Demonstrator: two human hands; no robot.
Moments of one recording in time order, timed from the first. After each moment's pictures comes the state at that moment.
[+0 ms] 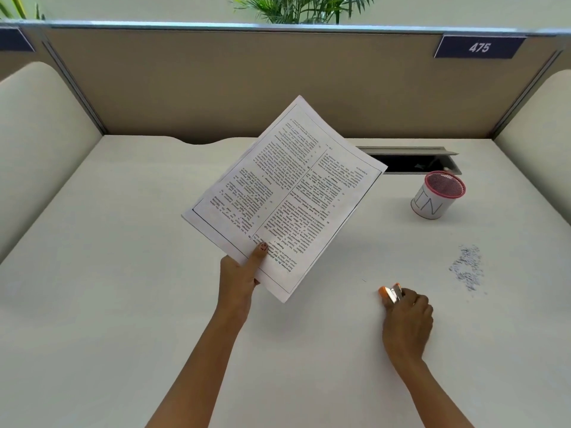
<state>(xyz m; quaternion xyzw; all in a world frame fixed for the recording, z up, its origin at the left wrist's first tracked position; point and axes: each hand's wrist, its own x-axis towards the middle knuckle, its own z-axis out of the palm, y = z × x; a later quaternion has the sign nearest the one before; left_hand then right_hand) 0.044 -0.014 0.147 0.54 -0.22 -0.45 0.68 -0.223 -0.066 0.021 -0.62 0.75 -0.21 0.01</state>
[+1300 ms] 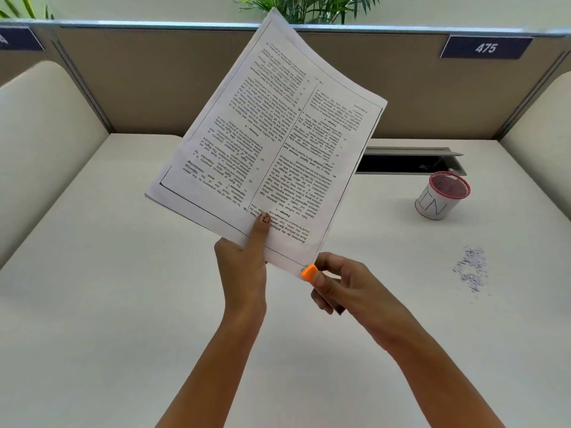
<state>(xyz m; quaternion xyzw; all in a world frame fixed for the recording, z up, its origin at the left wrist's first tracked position) 0.014 -0.006 0.220 0.57 -0.21 -0.31 0.73 -0.136 -0.032 0.221 -0.62 0.38 -0.20 0.65</state>
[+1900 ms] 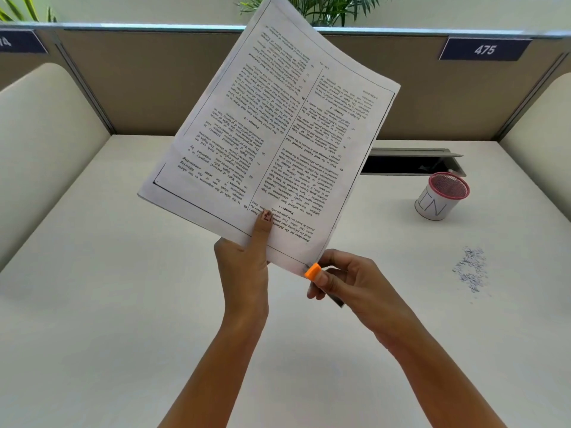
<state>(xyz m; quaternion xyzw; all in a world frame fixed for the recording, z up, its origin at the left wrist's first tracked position) 0.007 0.001 0.234 0.54 -0.22 -0.32 0.75 -0.139 -0.029 0.229 -0.59 0.37 -0.25 0.67</state>
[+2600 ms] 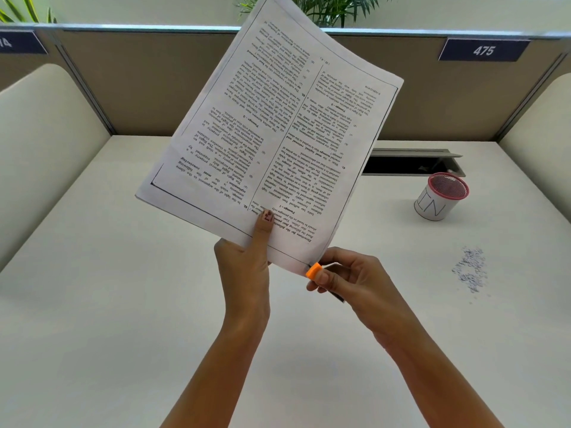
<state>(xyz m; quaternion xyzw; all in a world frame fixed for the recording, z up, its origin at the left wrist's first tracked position) 0.003 0.003 0.237 0.53 -0.22 -0.31 0.76 -0.138 -0.028 0.228 -0.59 0.39 -0.29 0.64</state>
